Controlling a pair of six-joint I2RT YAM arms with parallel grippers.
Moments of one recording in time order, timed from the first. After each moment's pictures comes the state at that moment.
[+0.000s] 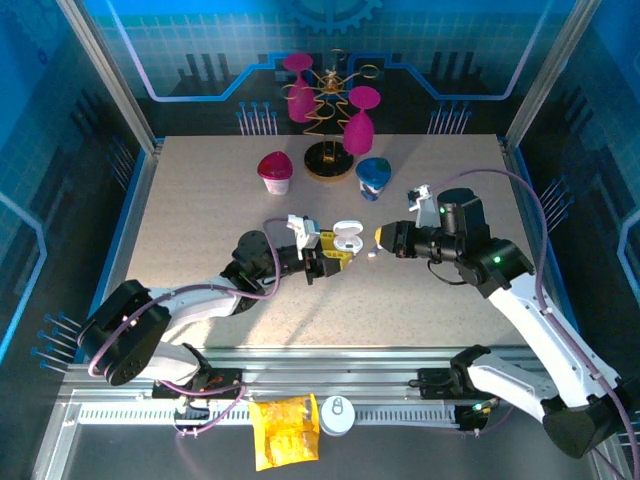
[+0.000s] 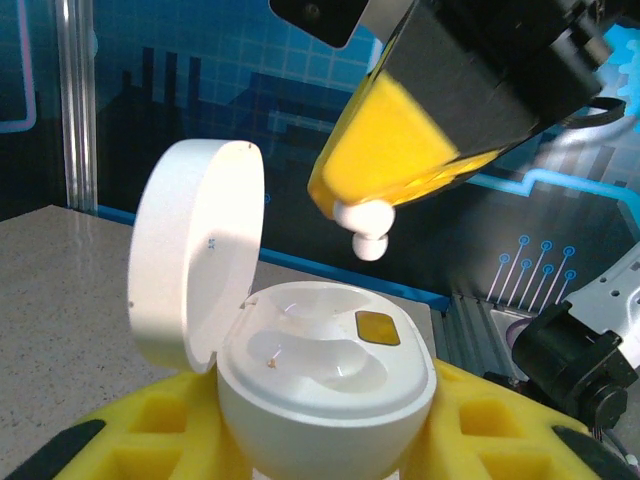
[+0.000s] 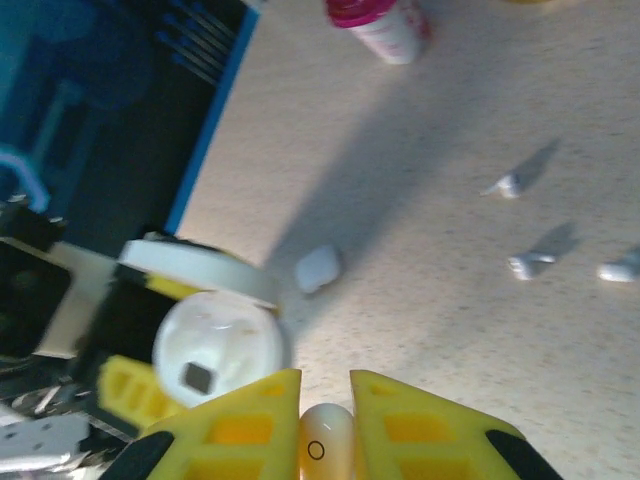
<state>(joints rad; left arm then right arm) -0.66 1.40 0.55 0.96 0.64 -0.25 0.46 0.98 1.06 -0.66 -0.43 0.58</state>
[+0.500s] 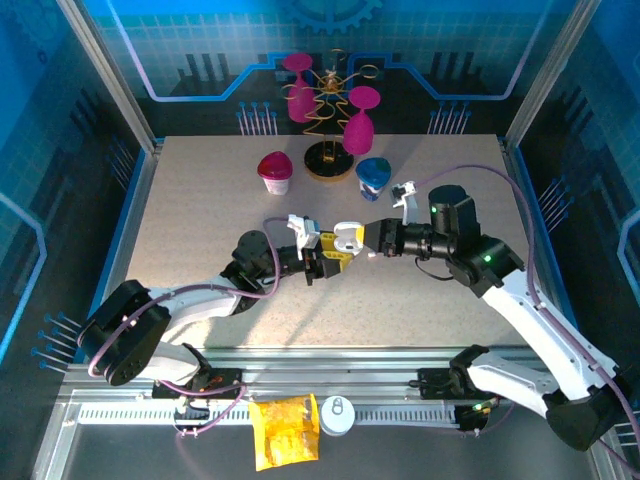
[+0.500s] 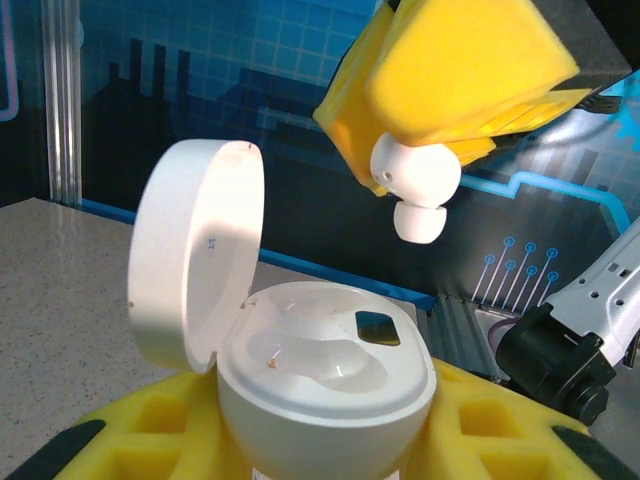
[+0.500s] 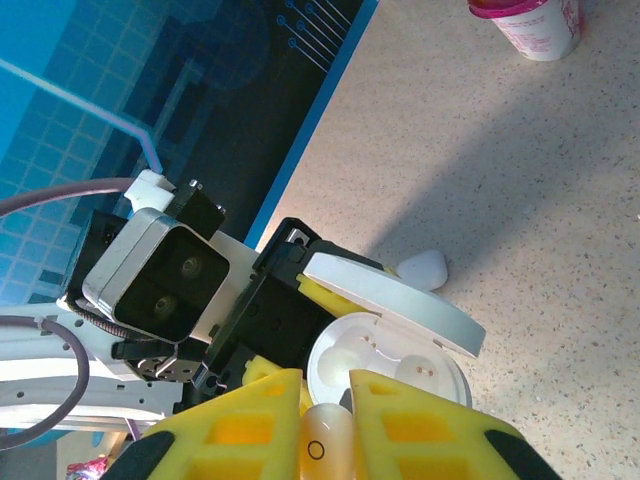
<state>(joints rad) -0.66 1.40 0.55 0.96 0.66 -0.28 0.53 1.01 1.06 -0.51 -0.53 0.62</state>
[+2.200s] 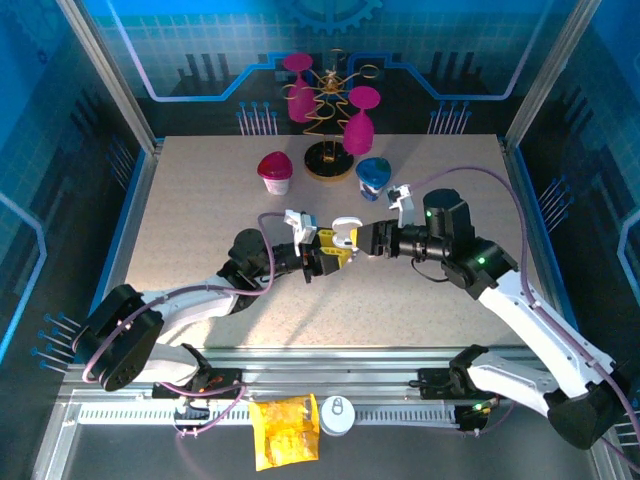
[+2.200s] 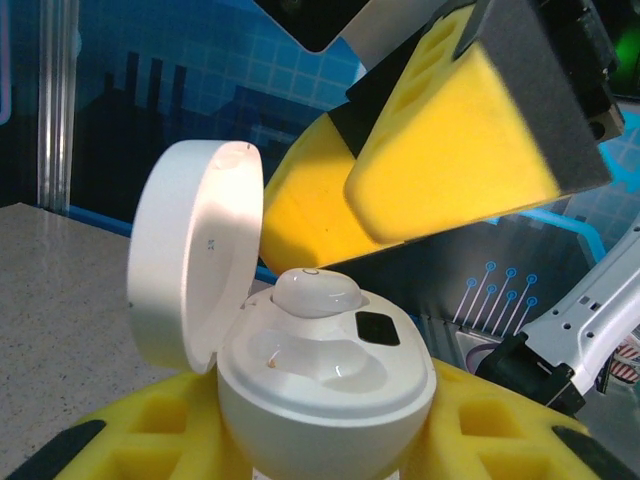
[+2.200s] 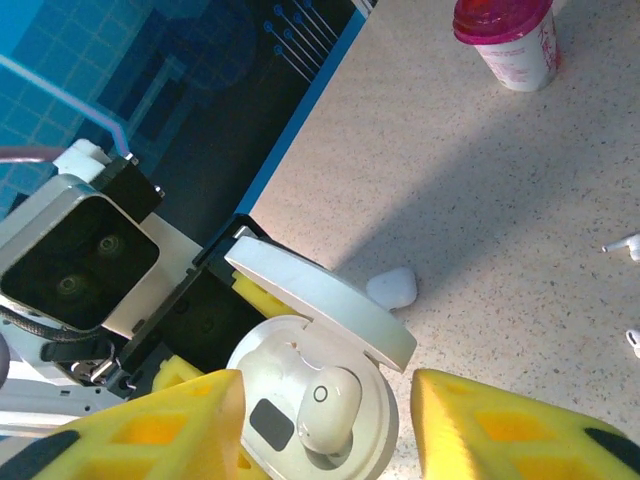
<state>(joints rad) -0.66 1.36 0.57 0.95 0.66 -0.35 0.55 1.00 1.01 -0.46 -0.46 0.54</state>
